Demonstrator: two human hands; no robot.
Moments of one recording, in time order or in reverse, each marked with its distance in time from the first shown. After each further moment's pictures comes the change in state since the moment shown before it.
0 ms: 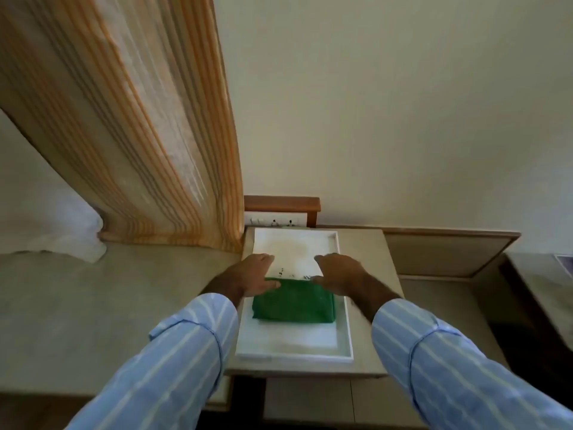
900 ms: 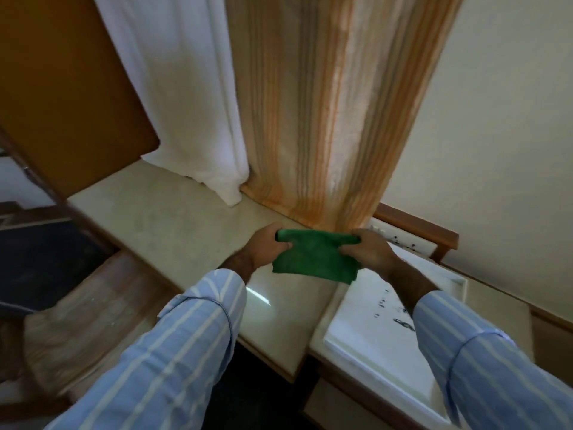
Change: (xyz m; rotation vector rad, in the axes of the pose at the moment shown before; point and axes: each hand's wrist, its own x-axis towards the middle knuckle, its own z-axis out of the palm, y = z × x) left_hand -0.163 -0.135 -0.016 -0.791 0.638 -0.467; right_hand 0.073 -0.183 -0.041 0.655 -0.034 -0.230
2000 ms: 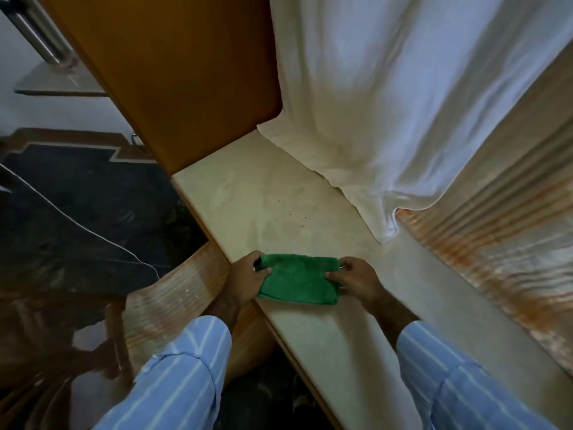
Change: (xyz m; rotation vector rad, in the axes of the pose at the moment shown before) left_hand 0.094 -0.376 -0.272 0.030 0.299 -0.461; right_hand 0.300 -0.207 0.404 0.273 -0.354 0.193
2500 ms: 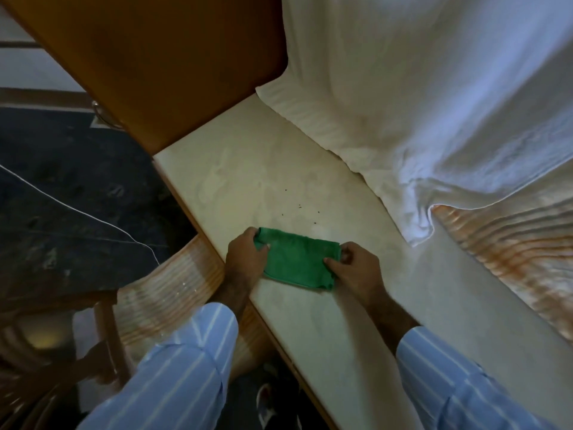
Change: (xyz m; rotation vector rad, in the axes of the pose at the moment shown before) left_hand 0.101 -0.028 0.013 0.079 0.112 -0.158; right_hand 0.079 0.002 0.043 -0.352 0.165 -0.212
